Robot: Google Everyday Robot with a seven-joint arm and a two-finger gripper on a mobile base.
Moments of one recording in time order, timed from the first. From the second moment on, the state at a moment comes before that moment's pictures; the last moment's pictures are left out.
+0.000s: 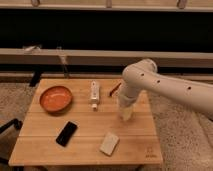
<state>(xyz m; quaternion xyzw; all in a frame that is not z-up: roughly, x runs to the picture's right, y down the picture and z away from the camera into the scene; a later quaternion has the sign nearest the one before) 0.074 0.090 0.714 -0.27 -0.16 -0.16 0.94</state>
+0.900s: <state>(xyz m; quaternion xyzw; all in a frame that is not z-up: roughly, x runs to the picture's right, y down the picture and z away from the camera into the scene) 0.003 0.058 0.717 -0.19 -0.22 -0.31 0.91</state>
